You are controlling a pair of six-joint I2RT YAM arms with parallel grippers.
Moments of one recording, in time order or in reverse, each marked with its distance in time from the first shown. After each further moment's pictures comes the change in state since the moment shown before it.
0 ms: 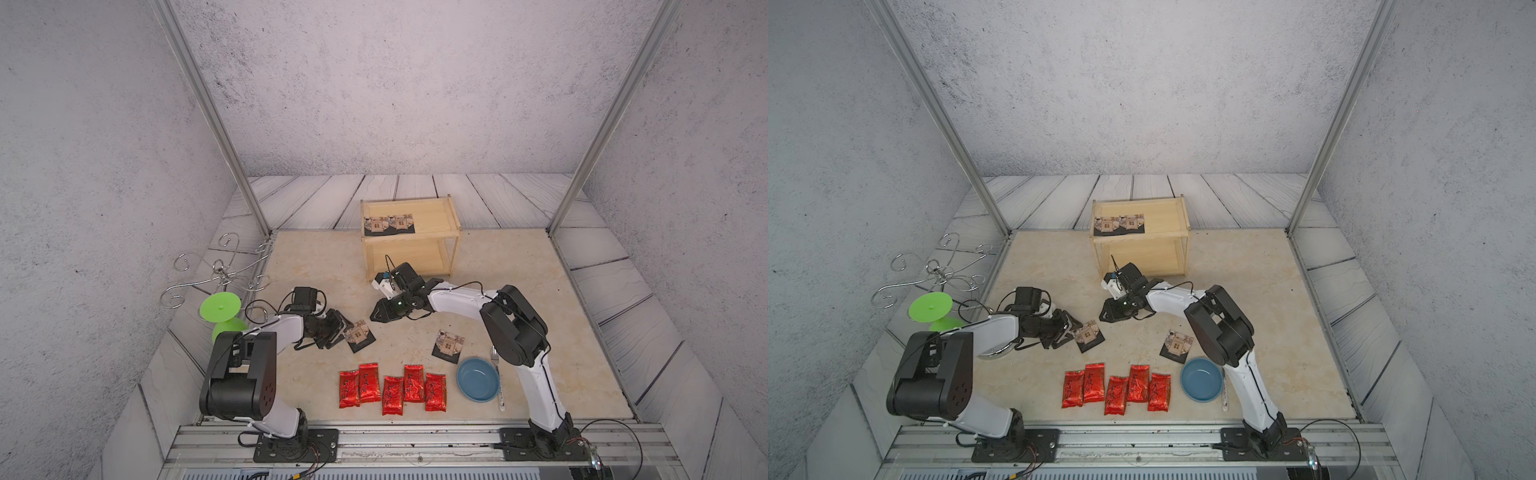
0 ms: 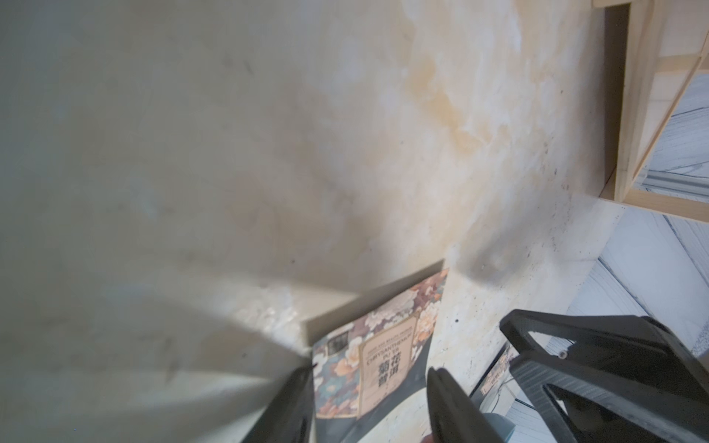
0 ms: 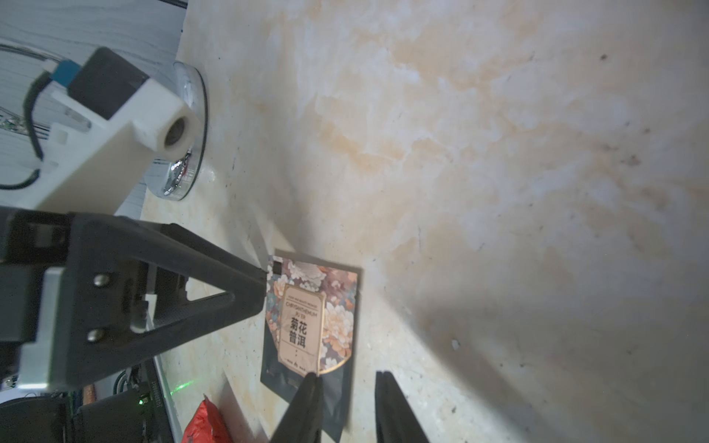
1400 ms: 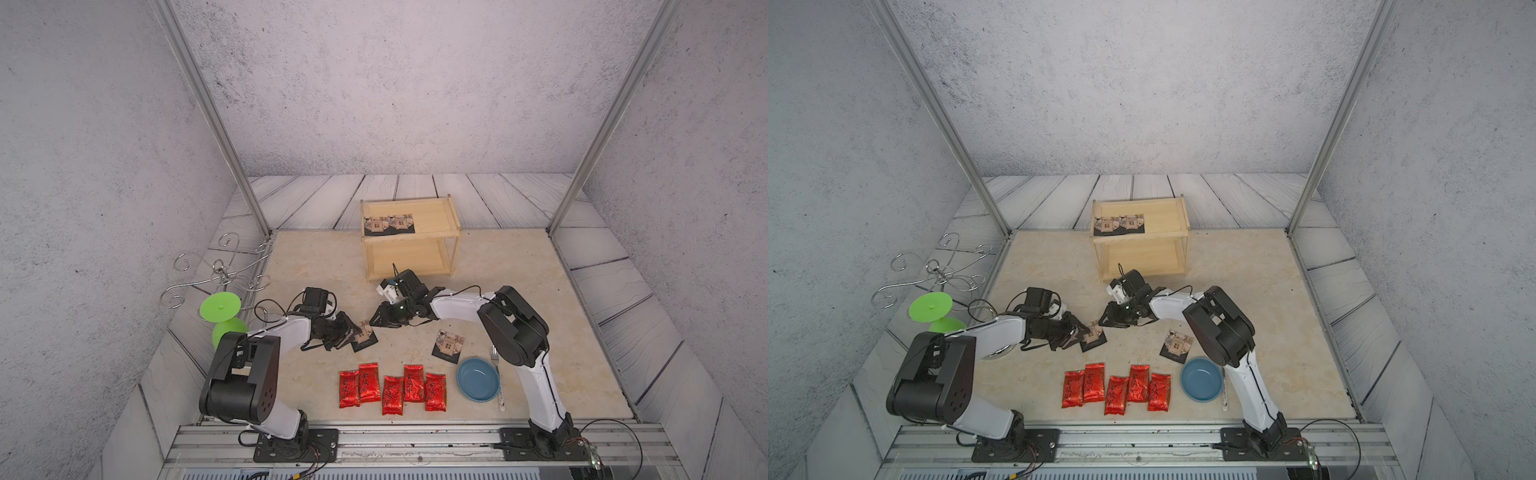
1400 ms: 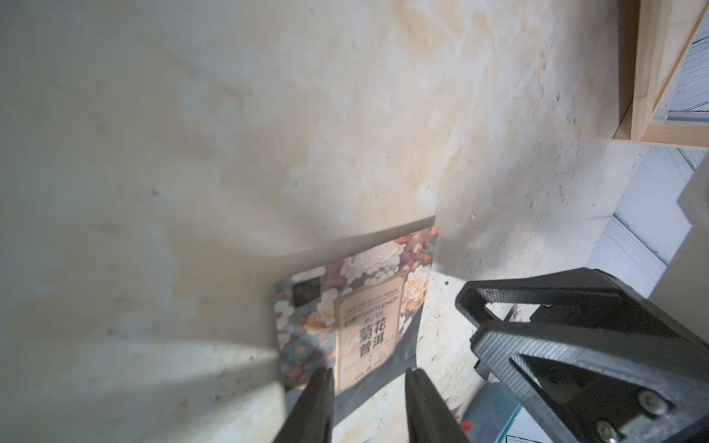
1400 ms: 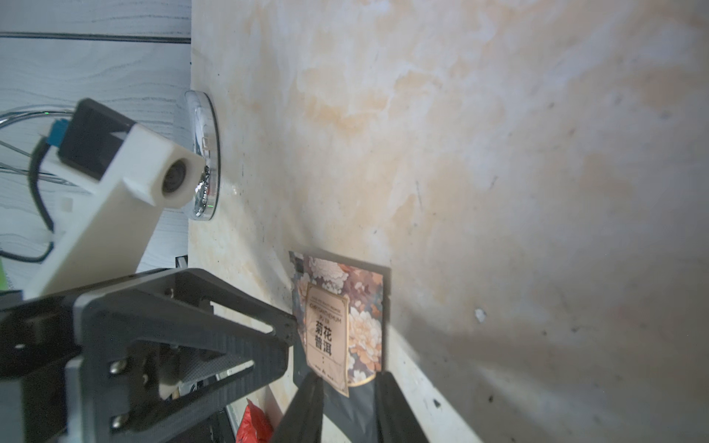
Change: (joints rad) left arm -0.096 -0.026 -0.010 -0.016 0.008 0.014; right arm 0.000 -0.007 -0.123 0.169 -0.079 0.246
